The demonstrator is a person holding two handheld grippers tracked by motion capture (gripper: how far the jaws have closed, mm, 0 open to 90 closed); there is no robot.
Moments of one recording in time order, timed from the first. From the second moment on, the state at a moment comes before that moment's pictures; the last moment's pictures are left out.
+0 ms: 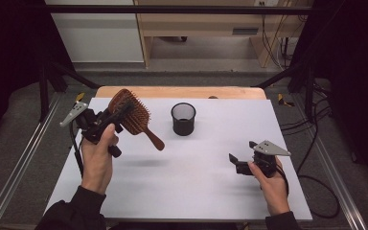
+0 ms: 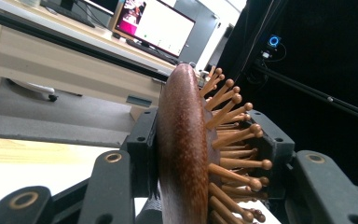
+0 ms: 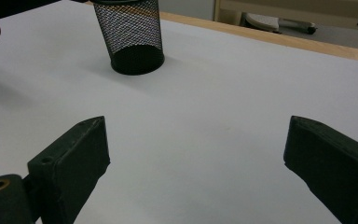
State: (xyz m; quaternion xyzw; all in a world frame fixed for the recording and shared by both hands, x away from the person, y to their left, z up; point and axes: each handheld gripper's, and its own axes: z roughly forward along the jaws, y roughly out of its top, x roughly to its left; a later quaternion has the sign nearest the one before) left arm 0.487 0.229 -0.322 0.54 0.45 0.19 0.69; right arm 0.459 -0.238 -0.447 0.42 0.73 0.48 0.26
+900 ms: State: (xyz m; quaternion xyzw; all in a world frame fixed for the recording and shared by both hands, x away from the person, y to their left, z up) left arm 0.508 0.189 -0.290 0.58 0.42 0.19 0.67; right arm 0.457 -0.237 -0.446 0.42 0.73 0.48 0.26
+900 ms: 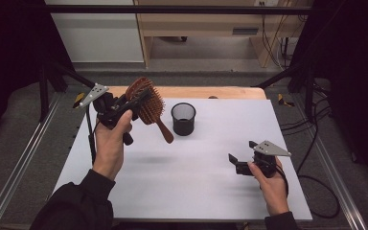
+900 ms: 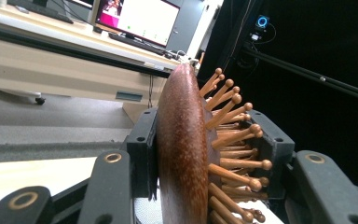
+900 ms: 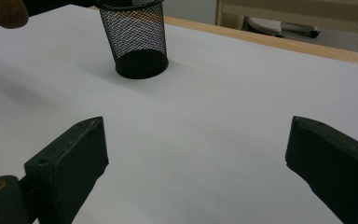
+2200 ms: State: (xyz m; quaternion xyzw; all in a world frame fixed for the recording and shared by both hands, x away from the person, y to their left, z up) left arm 0.566 0.147 -0.262 0.59 0.41 0.22 0.67; right arm 0.457 -0.235 -0.446 0.42 0.73 0.49 0.25
